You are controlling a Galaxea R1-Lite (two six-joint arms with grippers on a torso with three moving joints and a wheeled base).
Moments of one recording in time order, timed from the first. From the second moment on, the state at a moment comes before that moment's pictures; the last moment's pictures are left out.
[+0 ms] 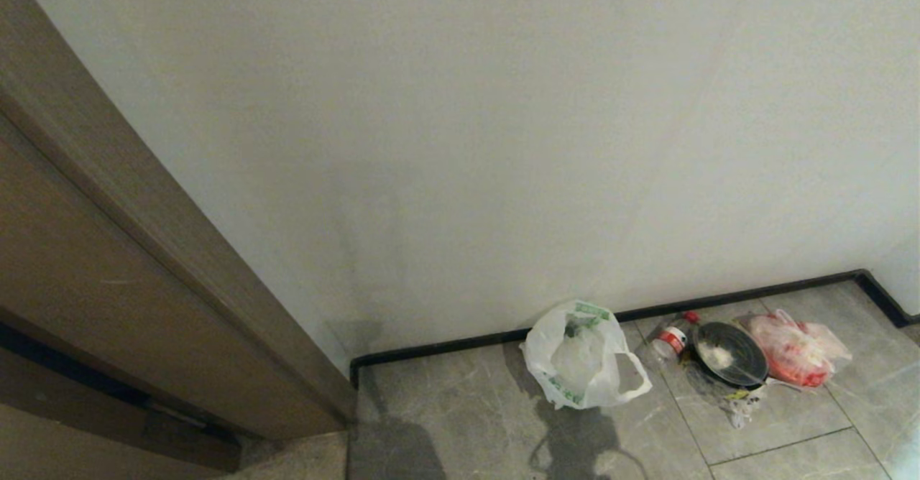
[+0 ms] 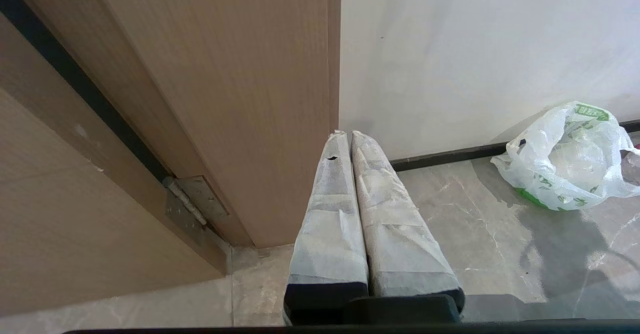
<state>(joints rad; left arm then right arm) 0.00 0.00 0.00 0.00 0.00 -0.01 -0.08 0.39 -0.17 0.13 -0.16 0.00</state>
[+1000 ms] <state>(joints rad) 0.00 0.00 0.00 0.00 0.00 -0.01 0.00 0.02 0.00 0.00 0.00 -0.04</state>
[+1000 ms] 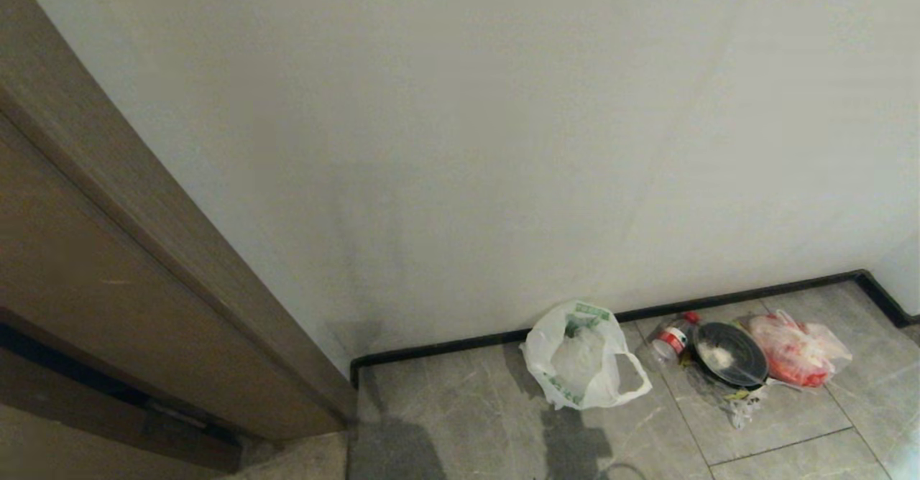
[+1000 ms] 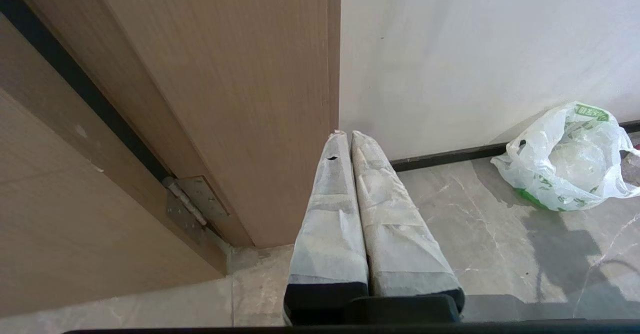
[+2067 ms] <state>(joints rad) 0.00 0.00 0.00 -0.01 0.00 -0.01 0.00 0.00 0.00 -0.01 0.00 0.00</state>
